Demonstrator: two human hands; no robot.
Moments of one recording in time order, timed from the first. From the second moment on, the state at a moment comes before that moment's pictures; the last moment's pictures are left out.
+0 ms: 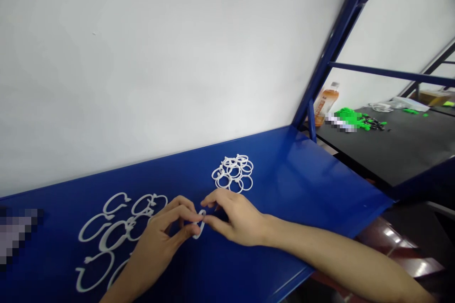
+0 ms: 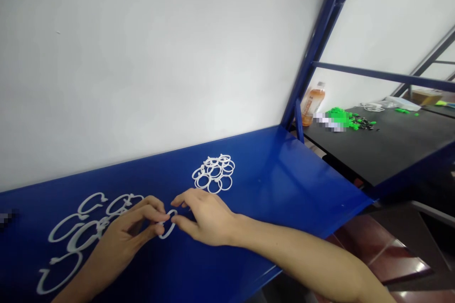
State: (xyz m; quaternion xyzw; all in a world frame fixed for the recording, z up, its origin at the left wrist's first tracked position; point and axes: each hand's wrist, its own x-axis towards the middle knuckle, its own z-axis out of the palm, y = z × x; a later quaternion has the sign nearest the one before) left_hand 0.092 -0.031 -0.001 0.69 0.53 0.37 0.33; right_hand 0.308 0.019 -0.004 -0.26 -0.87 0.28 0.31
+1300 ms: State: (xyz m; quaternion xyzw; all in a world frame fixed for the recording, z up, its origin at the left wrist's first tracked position) left_hand 0.072 -0.019 -0.003 0.74 0.60 0.30 0.02; right_hand 0.331 0.054 0.008 -0.25 -0.90 0.15 0.33
